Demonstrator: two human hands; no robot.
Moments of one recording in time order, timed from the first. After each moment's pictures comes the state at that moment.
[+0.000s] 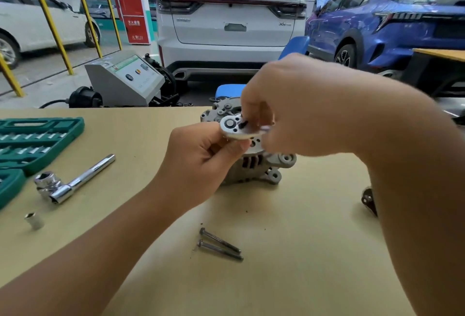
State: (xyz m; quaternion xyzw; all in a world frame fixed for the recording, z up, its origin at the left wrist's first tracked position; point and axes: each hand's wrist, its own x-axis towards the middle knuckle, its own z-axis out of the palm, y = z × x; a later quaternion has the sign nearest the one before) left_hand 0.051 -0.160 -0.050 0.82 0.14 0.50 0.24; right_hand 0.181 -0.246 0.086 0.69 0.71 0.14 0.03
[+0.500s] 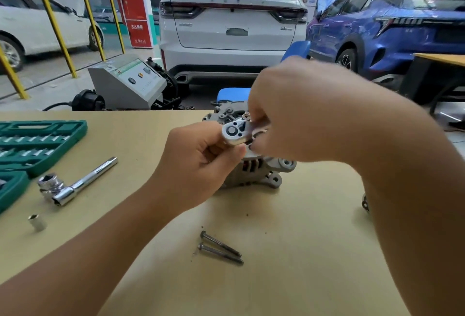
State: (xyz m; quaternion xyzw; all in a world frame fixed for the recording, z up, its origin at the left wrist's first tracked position) left_hand 0.044 -0.154 -0.049 0.83 0.13 0.49 0.22; right_hand 0.177 -0.261 0.080 0.69 0.71 0.17 -0.03
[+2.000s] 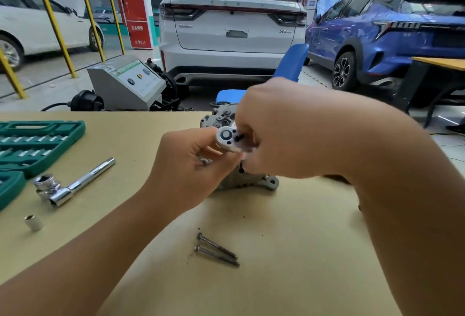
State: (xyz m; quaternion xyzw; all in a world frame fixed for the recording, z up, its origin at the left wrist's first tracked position) left_hand 0.043 -0.153 -0.052 0.83 0.13 0.51 0.18; right_hand 0.177 -0.254 0.073 0.69 0.71 0.13 0.01
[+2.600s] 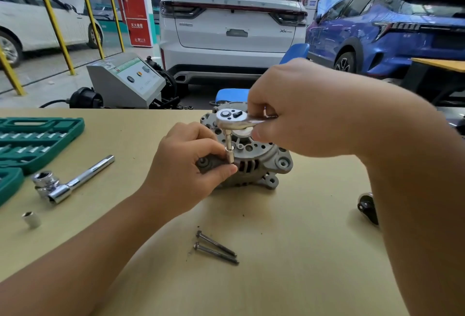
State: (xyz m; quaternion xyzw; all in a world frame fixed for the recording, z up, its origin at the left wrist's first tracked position) left_hand 0.036 -0.142 -0.070 0.84 0.20 0.49 0.08; right_hand 0.184 -0.264 0.088 0.69 0.71 0.09 -0.04
